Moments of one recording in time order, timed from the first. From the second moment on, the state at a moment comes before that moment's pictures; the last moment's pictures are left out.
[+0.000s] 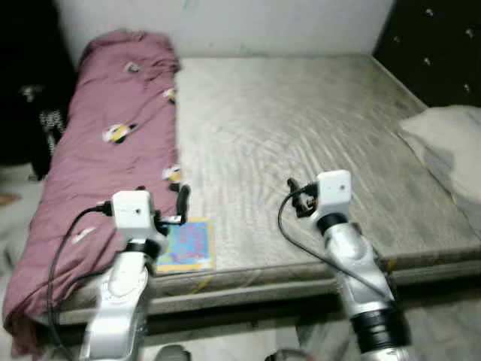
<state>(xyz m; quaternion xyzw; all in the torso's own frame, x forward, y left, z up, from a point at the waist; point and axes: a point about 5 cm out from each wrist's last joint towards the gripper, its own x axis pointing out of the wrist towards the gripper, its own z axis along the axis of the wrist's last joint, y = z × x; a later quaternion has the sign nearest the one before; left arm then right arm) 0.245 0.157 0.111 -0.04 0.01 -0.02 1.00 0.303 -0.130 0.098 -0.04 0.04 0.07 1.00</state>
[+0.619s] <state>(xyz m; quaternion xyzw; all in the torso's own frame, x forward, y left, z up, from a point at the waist) 0.249 0.167 0.117 -0.02 -0.01 0.00 1.00 0.311 -0.128 0.105 -0.03 0.03 0.04 1.00</state>
